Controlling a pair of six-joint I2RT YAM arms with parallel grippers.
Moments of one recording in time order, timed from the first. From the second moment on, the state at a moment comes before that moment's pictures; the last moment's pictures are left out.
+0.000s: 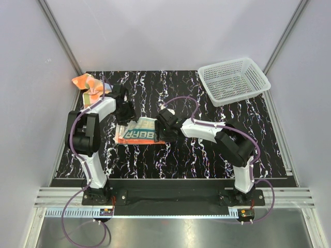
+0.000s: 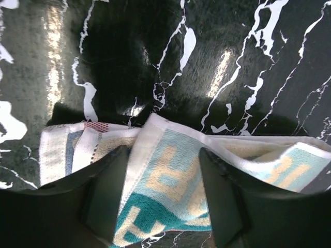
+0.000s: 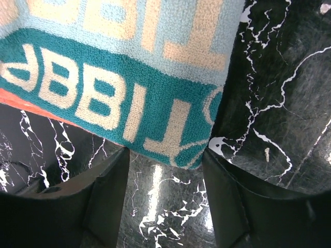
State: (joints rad) left arm -0.14 1.89 1.31 -0.63 0.12 -0.49; right arm 0.87 1.97 1.32 -0.35 0.03 0.77
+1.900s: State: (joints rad) left arm -0.03 1.80 1.25 -0.79 -0.18 -0.51; right arm 0.85 1.88 1.15 -0.23 -0.09 0.76
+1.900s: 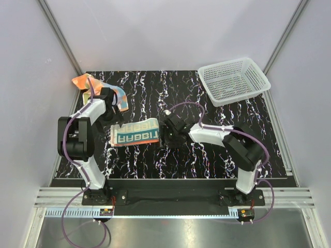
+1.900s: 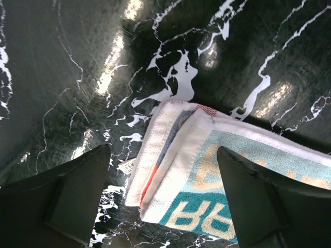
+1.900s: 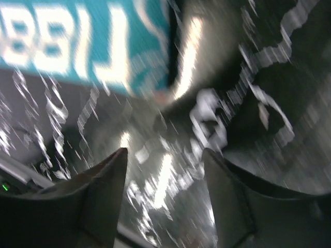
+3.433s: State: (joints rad) left arm -0.47 1.53 1.18 -0.78 -0.28 -0.56; right arm 0.65 1.90 1.00 -0.02 -0.34 0.91
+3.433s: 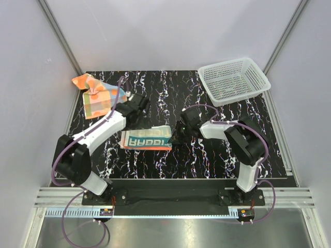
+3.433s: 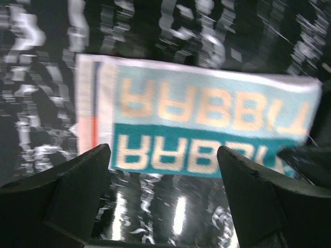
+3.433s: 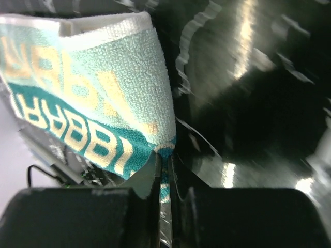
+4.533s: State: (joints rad) left arm -1.26 1.54 1.06 -0.36 -0.57 -0.62; right arm 0.65 1.54 0.89 -0.56 0.03 0.82
